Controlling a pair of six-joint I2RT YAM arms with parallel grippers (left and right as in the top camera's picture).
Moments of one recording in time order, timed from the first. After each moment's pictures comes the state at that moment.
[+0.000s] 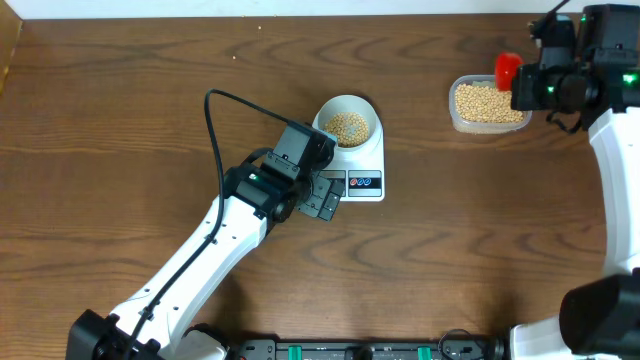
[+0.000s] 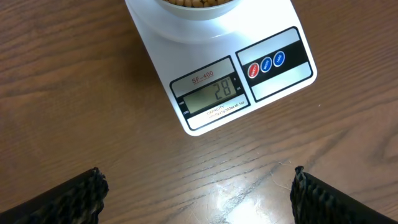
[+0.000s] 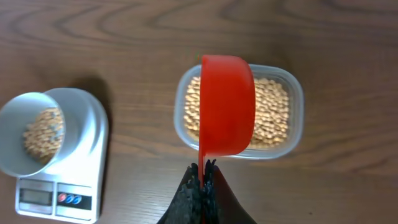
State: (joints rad) left arm -0.54 1.42 1.07 -0.76 -0.01 -0.07; right arm -0.11 1.67 1.62 -0.92 -0.23 -0.08
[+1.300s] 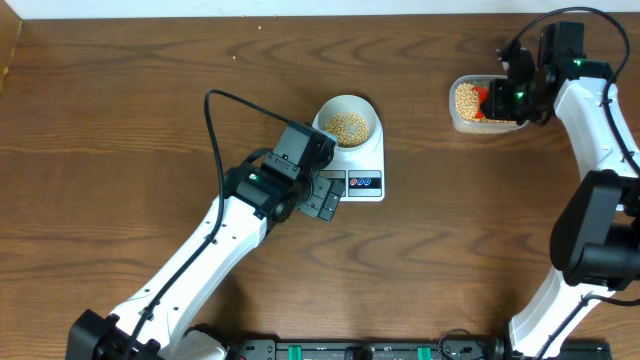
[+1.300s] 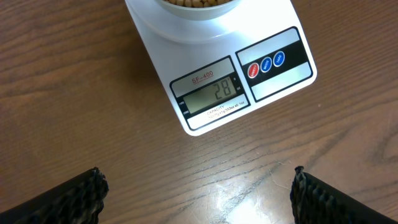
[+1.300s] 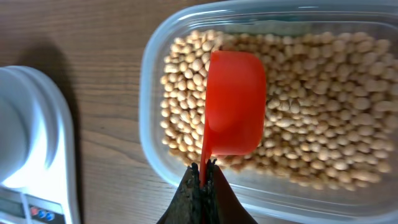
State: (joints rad) left arm -0.54 1.42 1.07 -0.76 -0.01 -0.07; right arm -0.12 2.00 1.62 -0.84 -0.37 -0.06
